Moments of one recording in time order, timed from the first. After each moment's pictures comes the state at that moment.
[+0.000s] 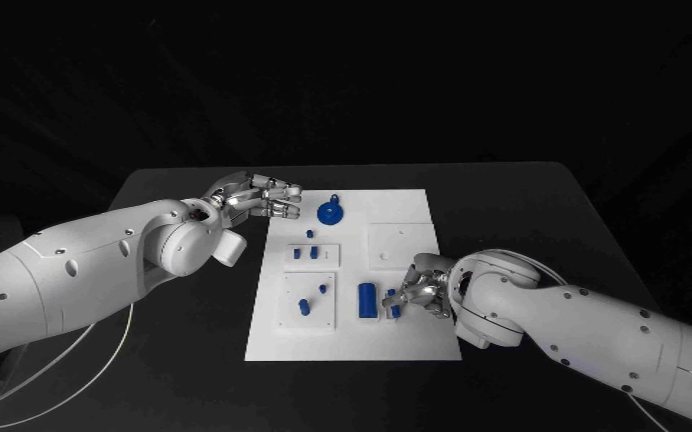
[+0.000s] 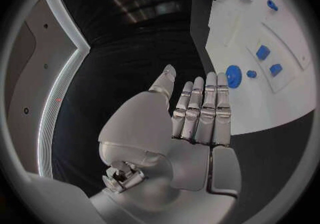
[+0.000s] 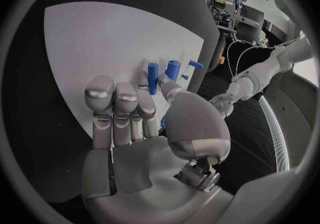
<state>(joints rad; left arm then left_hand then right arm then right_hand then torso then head) 1.25 -0.77 -0.10 1.25 -0.18 -0.06 0.18 1.34 0.06 -0.01 -0.07 0.07 0.97 0.15 0.06 0.06 1.06 0.15 0.06 0.06 1.11 0.14 0.07 0.07 0.09 1.01 0.13 0.11 0.08 0.85 -0.78 0.24 1.61 -1.26 -0.02 -0.64 1.08 -0.02 0.28 -0.03 0.07 1.26 0.02 0.06 0.23 1.38 -0.05 1.13 1.27 1.46 -0.09 0.98 1.08 0.06 1.47 -0.11 0.88 1.24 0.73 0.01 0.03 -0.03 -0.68</state>
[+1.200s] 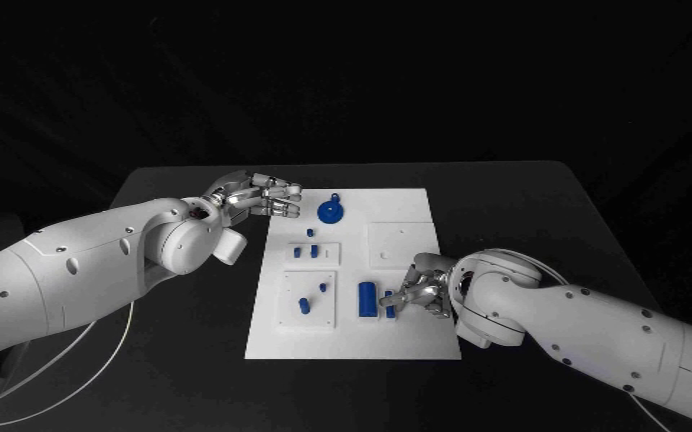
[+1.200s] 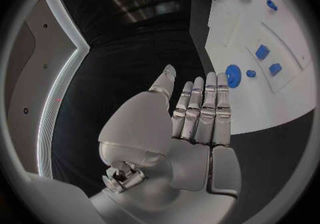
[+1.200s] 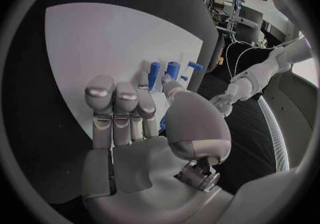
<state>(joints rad) 1.25 -0.77 -0.10 1.25 -0.18 -0.06 0.18 1.34 0.06 -0.01 -0.07 0.07 0.97 0.15 0.06 0.06 1.06 0.15 0.06 0.06 1.11 0.14 0.07 0.07 0.09 1.01 0.13 0.11 0.08 0.85 -0.78 0.24 1.61 -1.25 -0.02 -0.62 1.10 -0.06 0.16 0.08 0.10 1.26 0.02 0.06 0.23 1.38 -0.05 1.13 1.26 1.46 -0.09 0.97 1.08 0.06 1.47 -0.11 0.87 1.23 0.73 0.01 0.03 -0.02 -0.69</state>
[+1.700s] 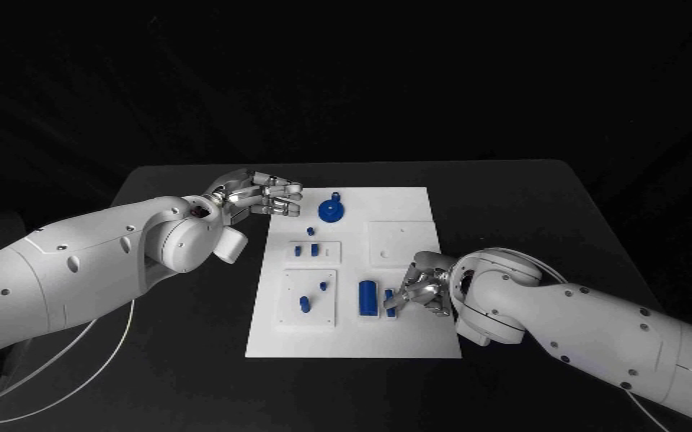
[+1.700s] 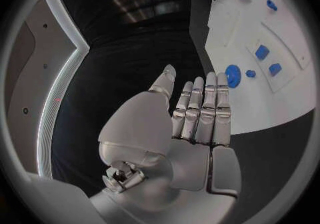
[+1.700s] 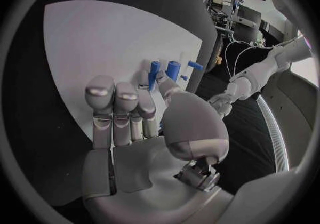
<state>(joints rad) 1.25 -0.77 -0.10 1.25 -0.18 -0.06 0.18 1.34 0.06 -0.01 -0.07 0.07 0.97 0.16 0.06 0.06 1.06 0.15 0.06 0.06 1.11 0.14 0.07 0.07 0.09 1.01 0.13 0.11 0.08 0.84 -0.77 0.24 1.59 -1.25 -0.01 -0.59 1.17 0.00 0.22 -0.12 0.06 1.26 0.02 0.07 0.23 1.38 -0.05 1.12 1.26 1.46 -0.09 0.96 1.08 0.06 1.47 -0.11 0.86 1.23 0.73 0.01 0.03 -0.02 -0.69</state>
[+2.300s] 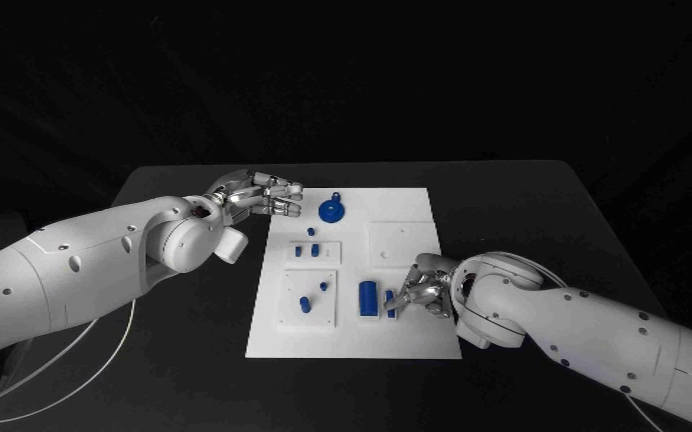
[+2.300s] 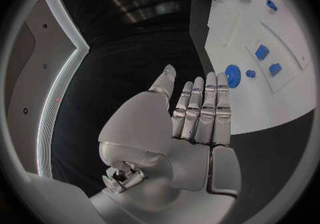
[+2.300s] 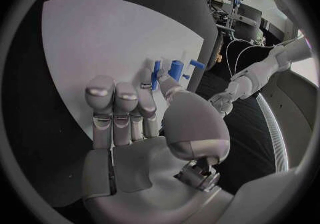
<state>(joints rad) 1.25 -0.77 -0.10 1.25 -0.18 -0.06 0.18 1.34 0.06 -0.01 -0.07 0.07 0.97 0.16 0.06 0.06 1.06 0.15 0.06 0.06 1.11 0.14 0.07 0.07 0.09 1.01 0.13 0.11 0.08 0.83 -0.77 0.24 1.57 -1.25 -0.04 -0.57 1.11 -0.02 0.19 -0.08 0.07 1.28 0.01 0.07 0.24 1.38 -0.05 1.12 1.26 1.46 -0.09 0.96 1.07 0.06 1.47 -0.11 0.86 1.23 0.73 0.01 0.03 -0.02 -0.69</state>
